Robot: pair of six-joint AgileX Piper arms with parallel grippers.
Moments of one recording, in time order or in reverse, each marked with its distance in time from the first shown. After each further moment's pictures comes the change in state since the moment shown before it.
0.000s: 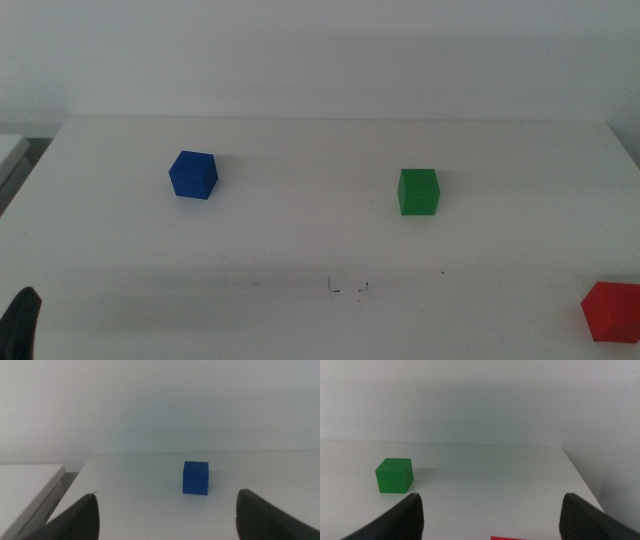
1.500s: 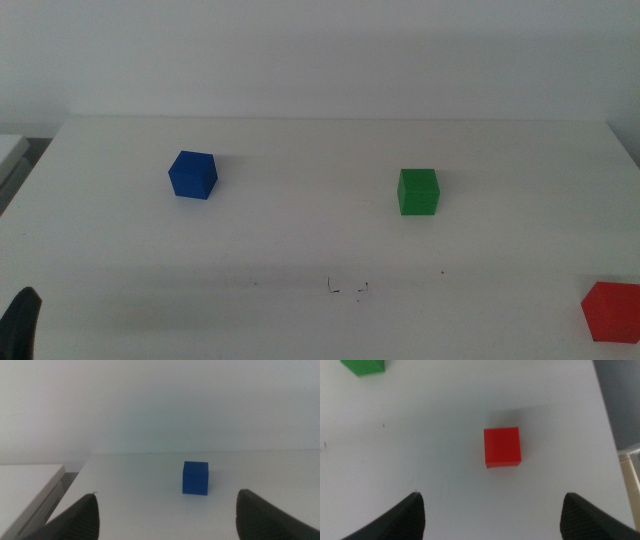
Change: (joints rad) left arm 0.000 0.000 0.000 0.000 0.000 0.000; right arm 0.000 0.839 -0.980 0.001 1.054 0.155
